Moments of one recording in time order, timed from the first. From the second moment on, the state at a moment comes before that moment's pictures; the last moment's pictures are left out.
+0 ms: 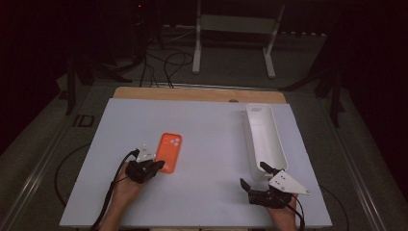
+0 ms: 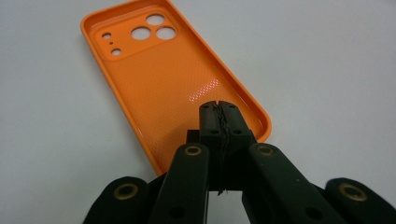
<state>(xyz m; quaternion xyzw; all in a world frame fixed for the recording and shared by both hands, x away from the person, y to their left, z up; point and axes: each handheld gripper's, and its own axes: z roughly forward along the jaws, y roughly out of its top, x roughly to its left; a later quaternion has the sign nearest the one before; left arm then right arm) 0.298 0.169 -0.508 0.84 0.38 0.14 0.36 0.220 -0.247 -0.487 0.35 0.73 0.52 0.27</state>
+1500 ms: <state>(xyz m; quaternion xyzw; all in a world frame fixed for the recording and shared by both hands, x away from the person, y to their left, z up) 0.295 0.190 -0.513 0.84 0.42 0.16 0.30 0.219 -0.250 -0.487 0.35 0.73 0.52 0.28</state>
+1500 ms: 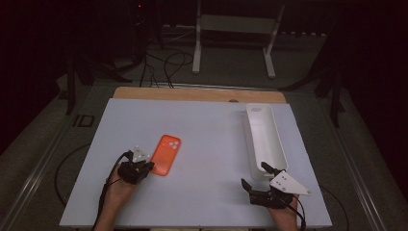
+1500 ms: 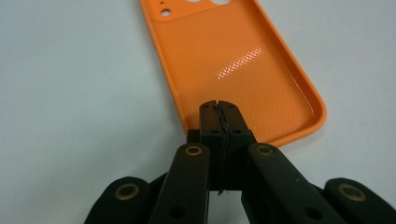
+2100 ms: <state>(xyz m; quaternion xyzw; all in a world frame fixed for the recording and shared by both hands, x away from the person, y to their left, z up) 0.293 0.227 -0.512 0.82 0.46 0.17 0.29 0.218 -0.250 -0.486 0.35 0.73 0.52 0.28</state>
